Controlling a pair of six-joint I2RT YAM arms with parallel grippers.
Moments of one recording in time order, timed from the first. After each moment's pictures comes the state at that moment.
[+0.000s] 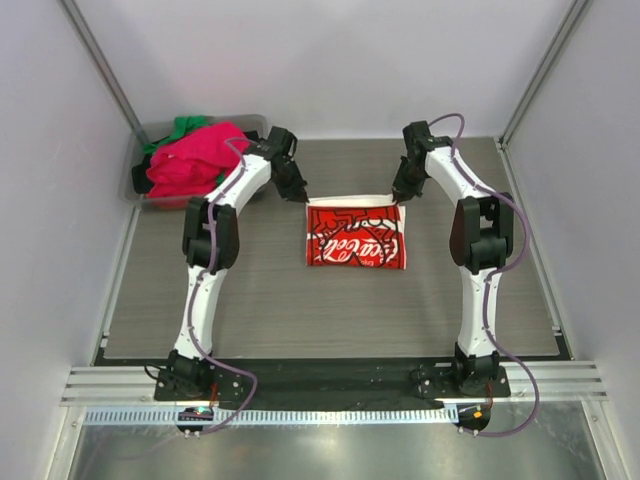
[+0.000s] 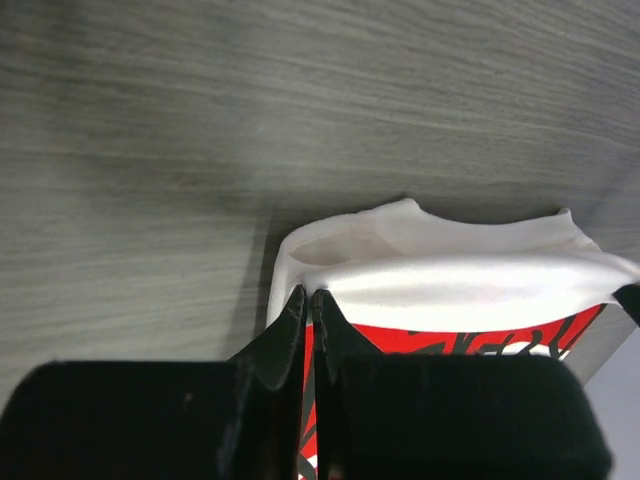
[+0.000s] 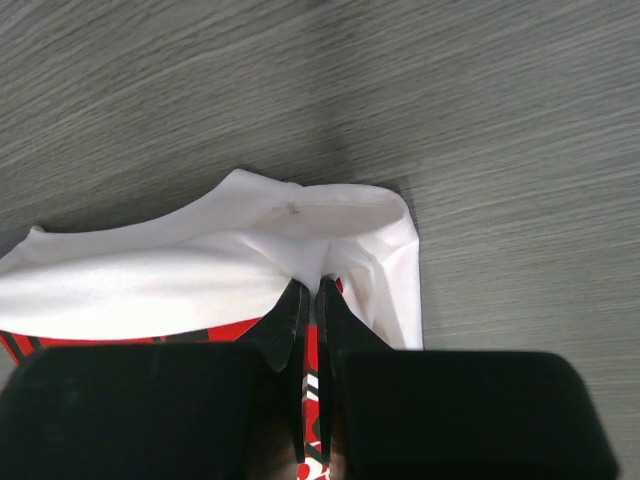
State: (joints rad) left arm -0.34 2.40 2.14 -0.84 0.21 -0.74; right arm 0.17 2.21 1.94 -0.90 -0.02 0.55
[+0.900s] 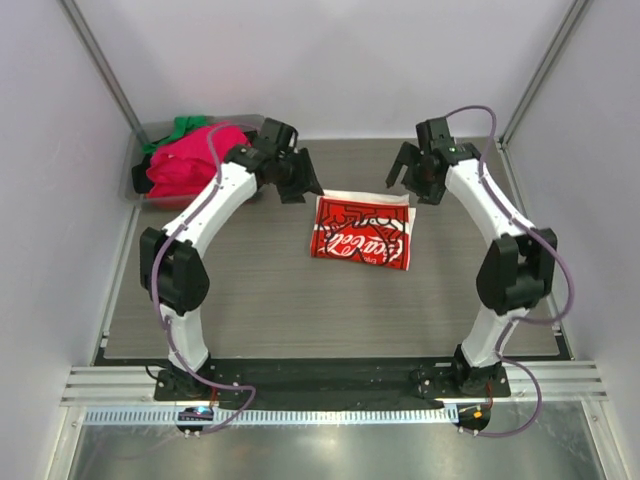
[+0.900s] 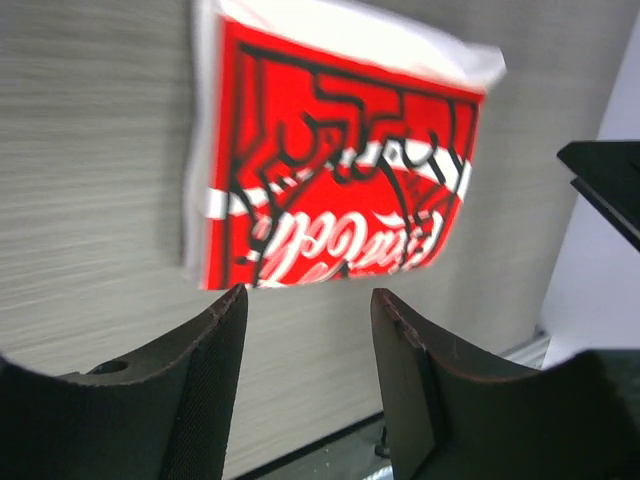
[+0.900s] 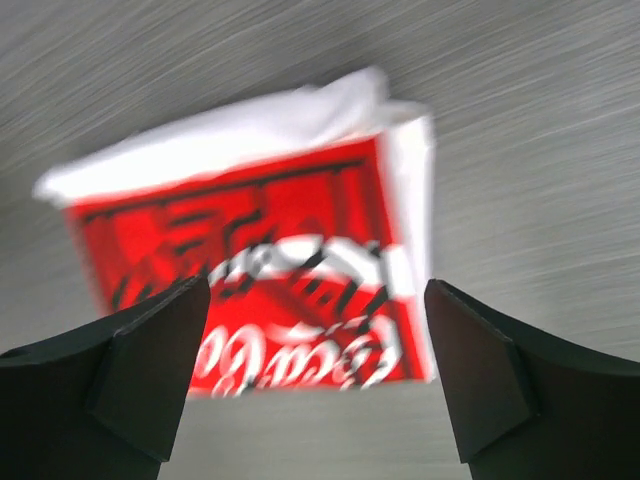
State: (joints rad) left arm -0.43 1.91 1.85 -0.84 0.18 -0.71; right arm 0.18 1.88 1.71 -0.85 0.09 0.60
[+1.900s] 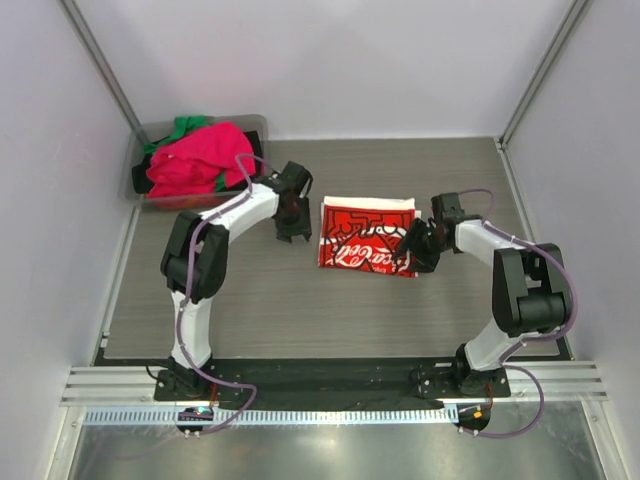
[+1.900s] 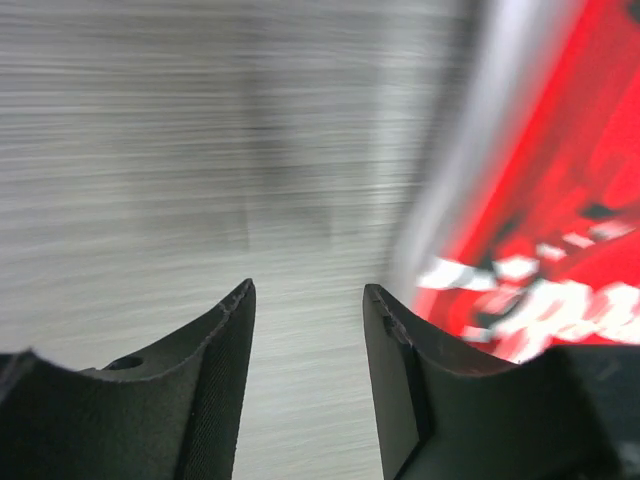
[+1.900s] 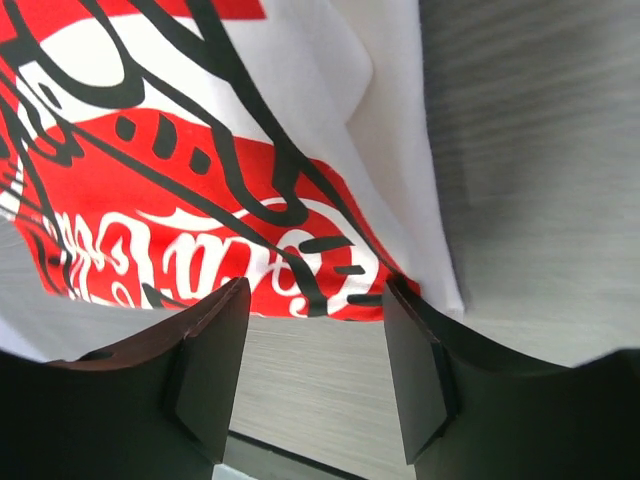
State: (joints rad) left arm -0.52 2.06 1.57 -0.70 0.04 -0.60; right arm 0.10 1.63 0.90 -0.42 -0.32 0.65
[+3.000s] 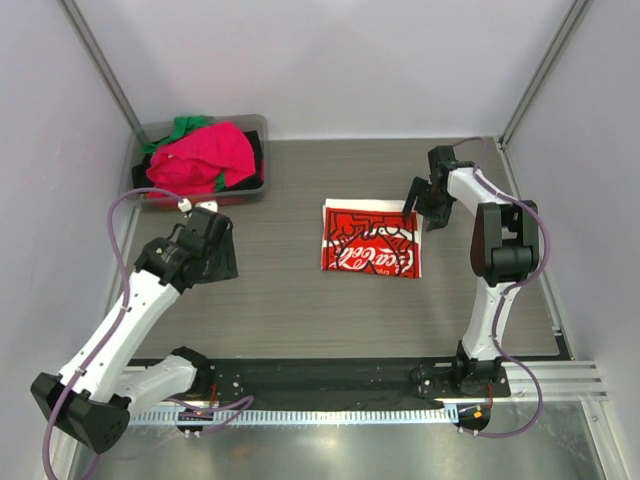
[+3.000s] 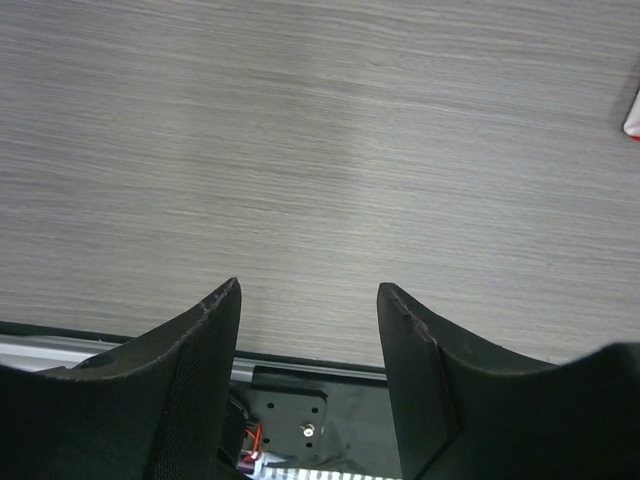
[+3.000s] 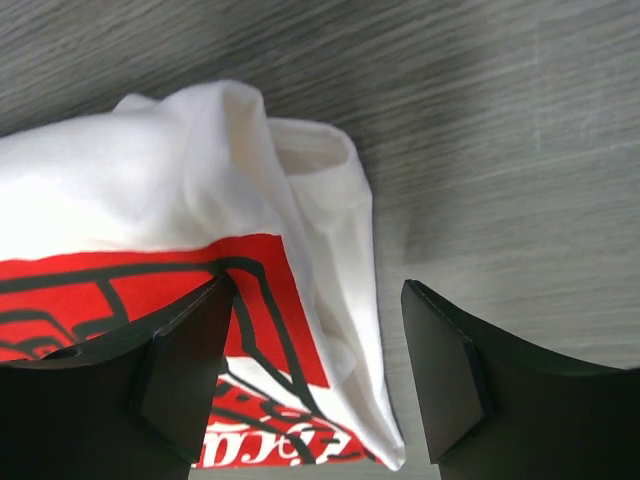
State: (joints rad) left arm -0.45 1.03 1.08 -1.10 -0.30 -0.52; right arm 0.06 2.02 1.53 -0.74 -0.06 0.44
